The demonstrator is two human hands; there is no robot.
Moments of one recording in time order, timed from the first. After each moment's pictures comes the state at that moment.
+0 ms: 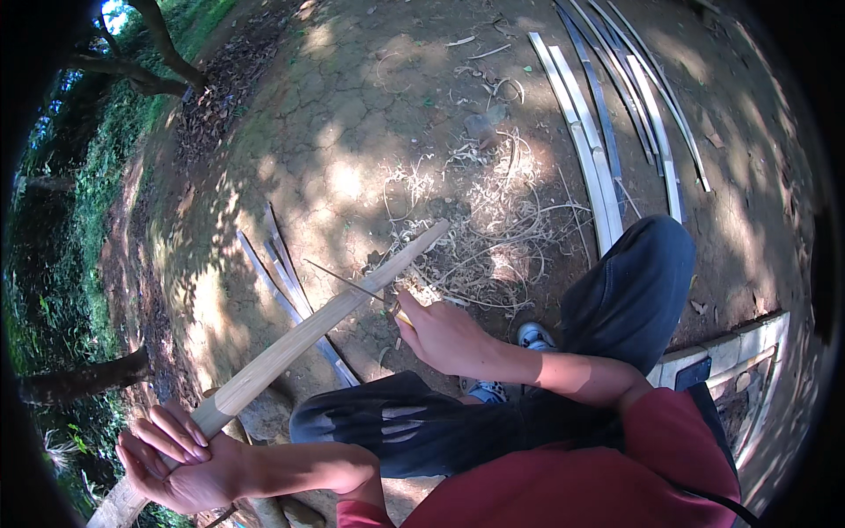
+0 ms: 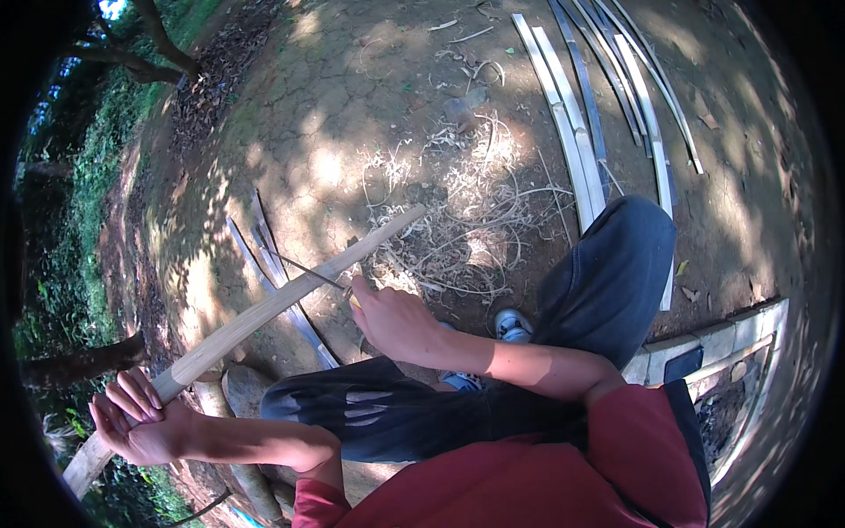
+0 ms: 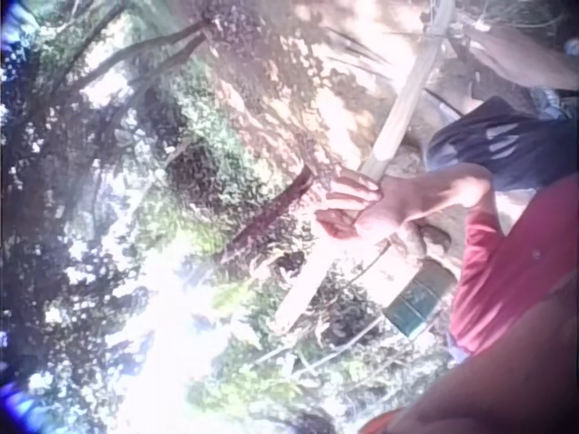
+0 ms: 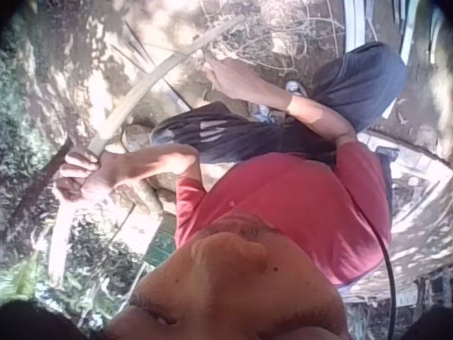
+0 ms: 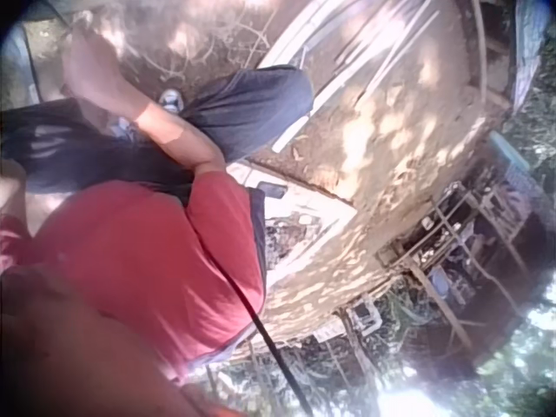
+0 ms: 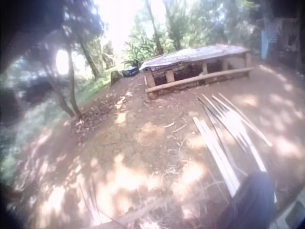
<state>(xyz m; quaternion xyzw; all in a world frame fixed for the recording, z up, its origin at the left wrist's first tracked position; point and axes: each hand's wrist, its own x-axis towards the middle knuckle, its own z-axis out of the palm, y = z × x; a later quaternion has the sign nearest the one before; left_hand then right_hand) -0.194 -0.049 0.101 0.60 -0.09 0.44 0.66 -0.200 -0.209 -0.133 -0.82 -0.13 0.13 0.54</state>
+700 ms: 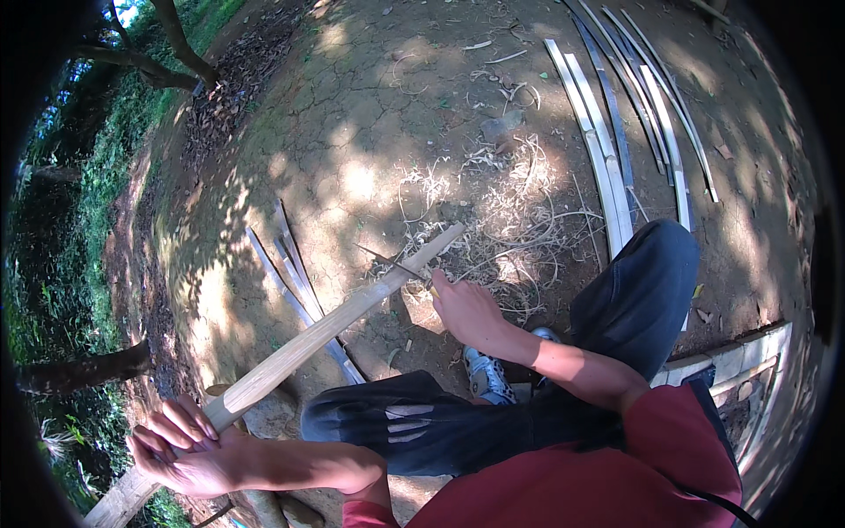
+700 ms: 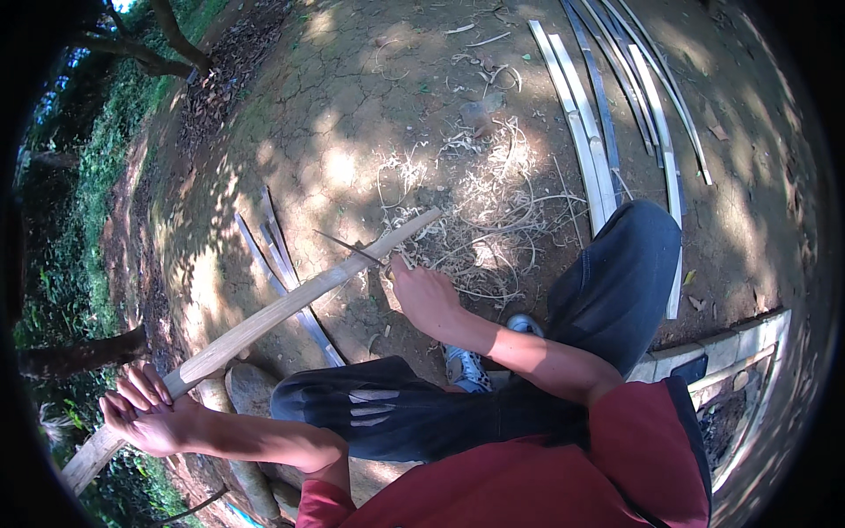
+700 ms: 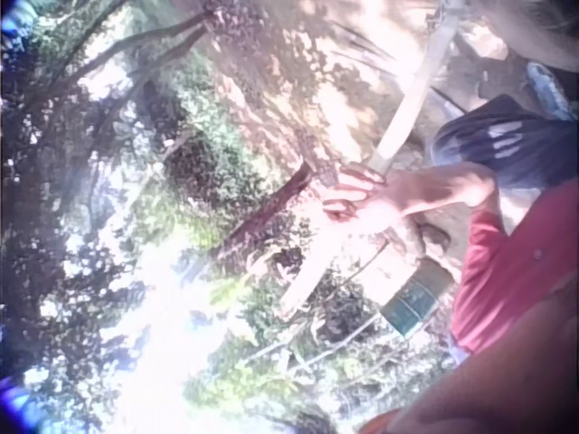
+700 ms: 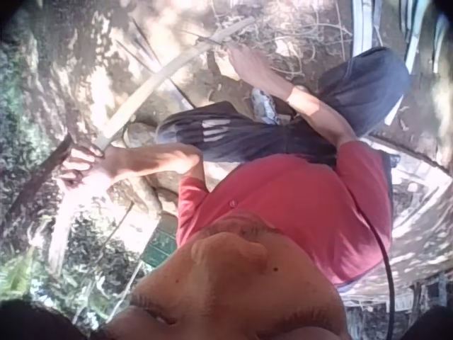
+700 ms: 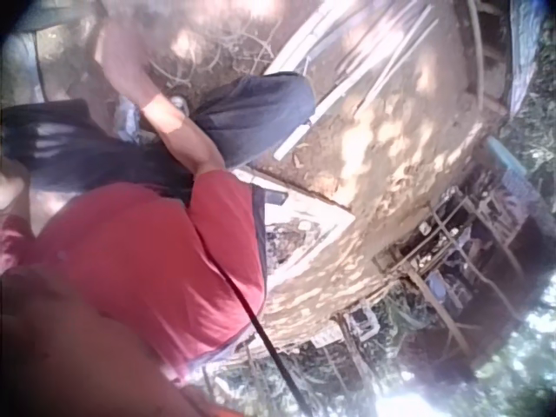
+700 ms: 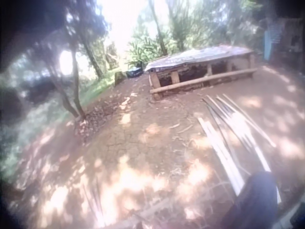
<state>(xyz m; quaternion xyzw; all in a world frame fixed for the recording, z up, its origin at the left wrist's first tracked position) -0.183 -0.024 0.099 0.61 0.00 0.54 0.58 -0.172 -0.197 -0.177 -0.89 -0.07 0.16 0.42</state>
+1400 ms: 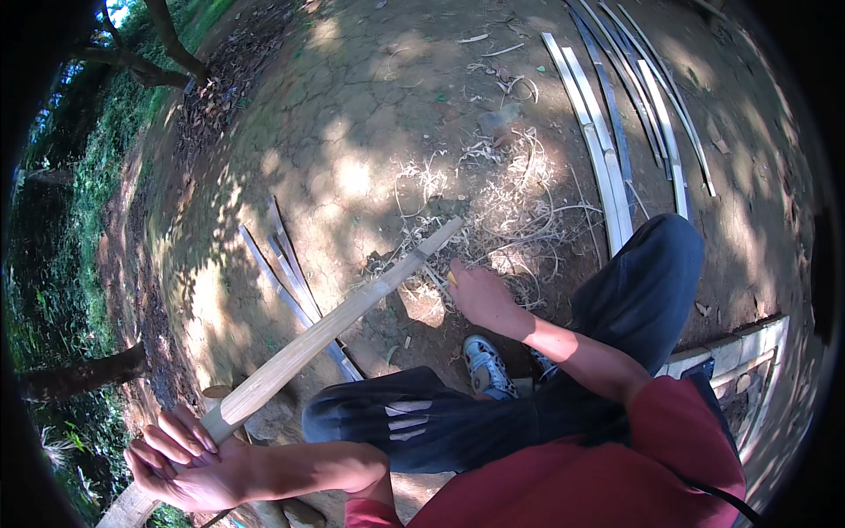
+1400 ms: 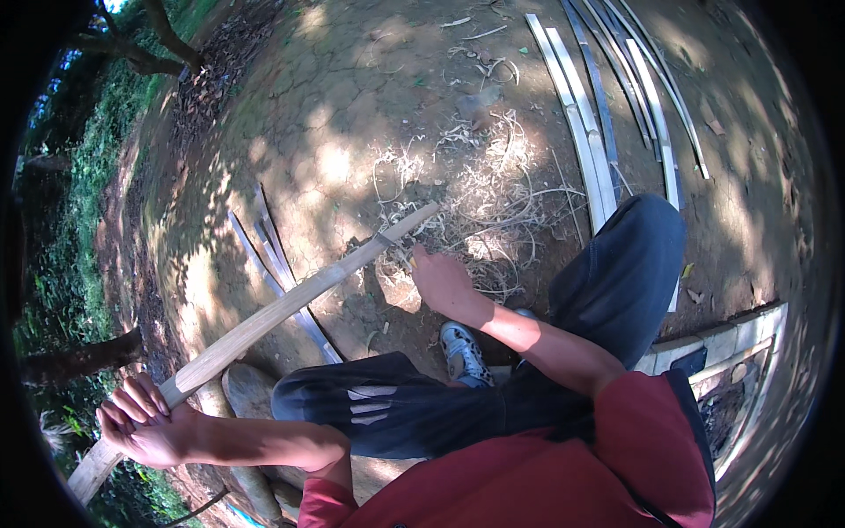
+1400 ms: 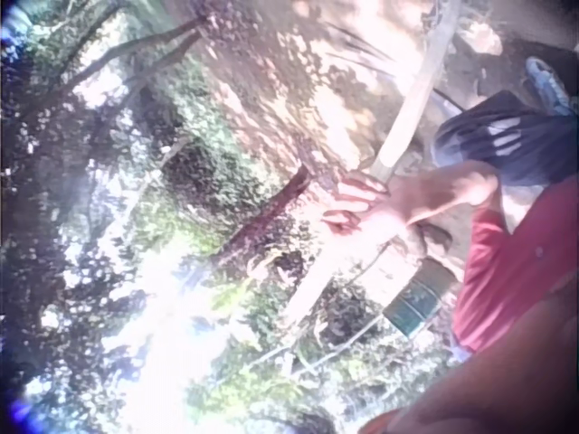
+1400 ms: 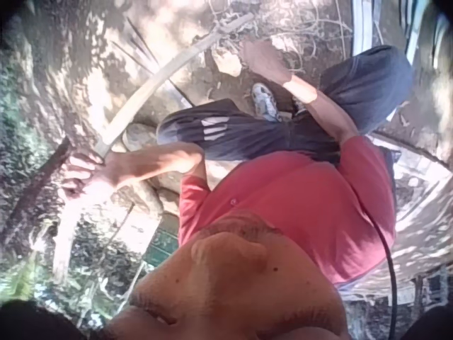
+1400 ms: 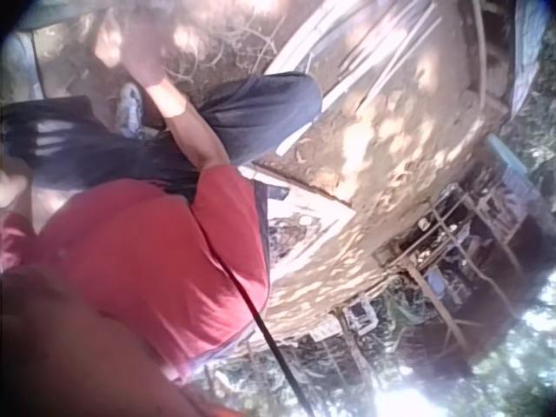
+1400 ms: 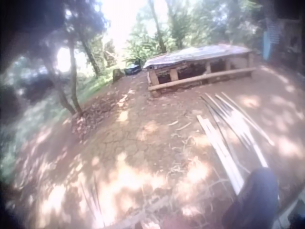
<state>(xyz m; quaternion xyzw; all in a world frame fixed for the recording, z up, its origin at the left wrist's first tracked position) -0.190 -0.001 0.096 0.59 -0.05 0.48 0.64 -0.168 -0.207 -0.224 -0.89 -0.04 0.16 0.43</state>
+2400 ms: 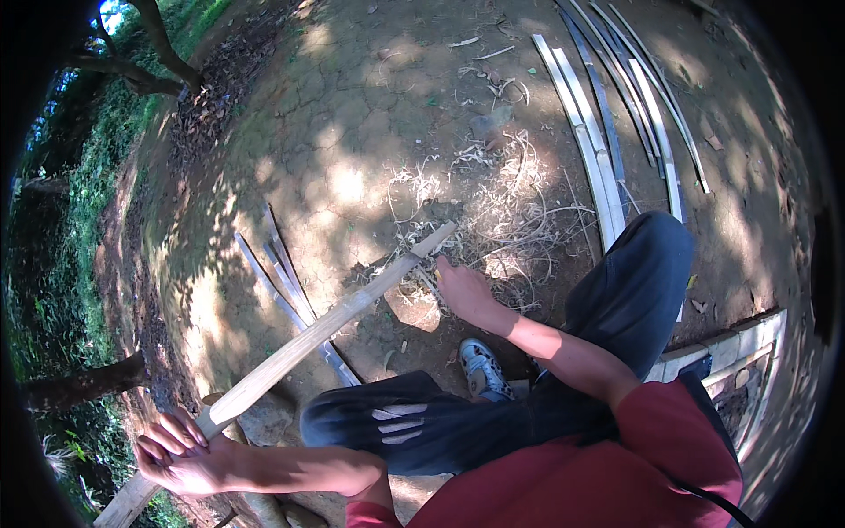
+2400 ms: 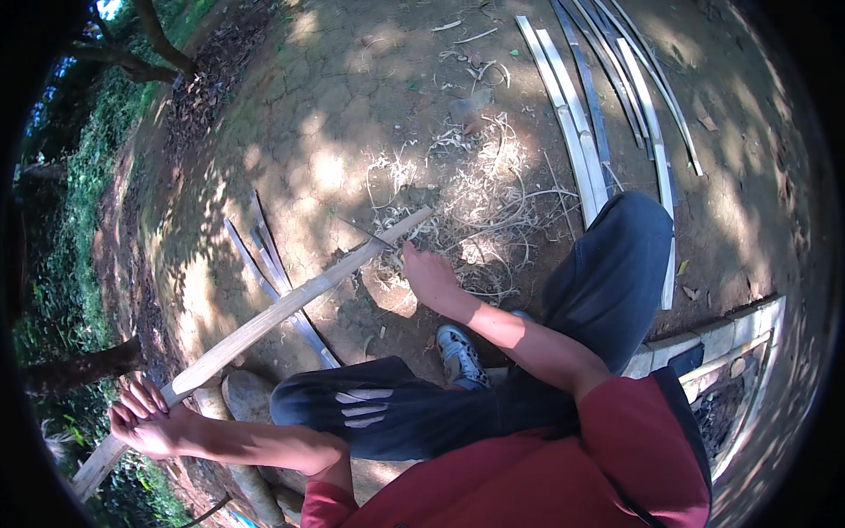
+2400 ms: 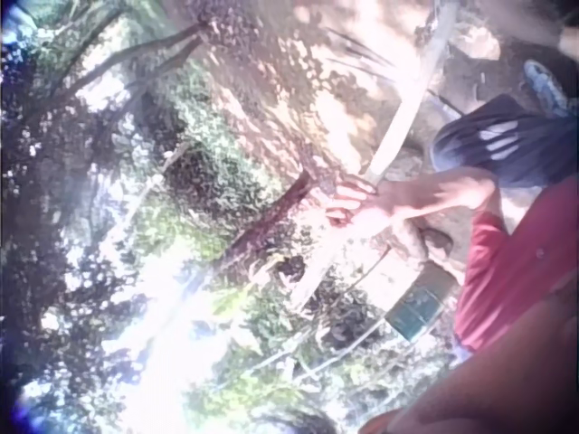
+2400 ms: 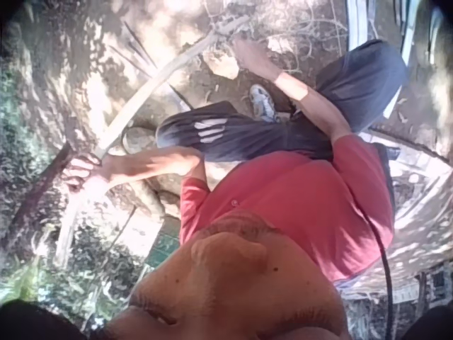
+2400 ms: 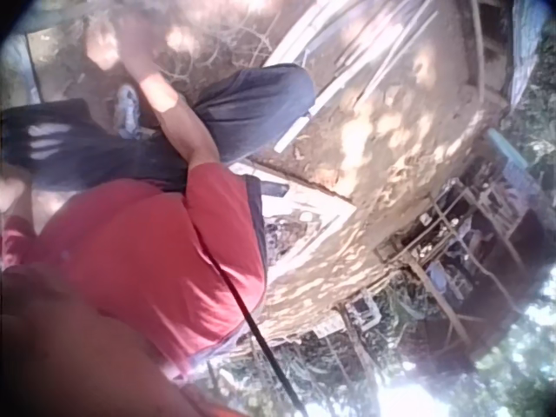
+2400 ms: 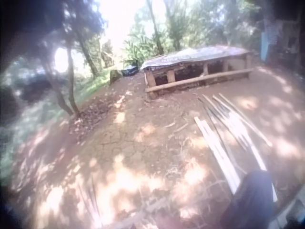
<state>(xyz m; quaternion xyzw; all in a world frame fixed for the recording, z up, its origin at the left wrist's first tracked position) -0.180 0.019 0.087 0.58 0.03 0.54 0.61 -0.156 -0.190 -0.271 -0.90 -0.01 0.15 0.40</state>
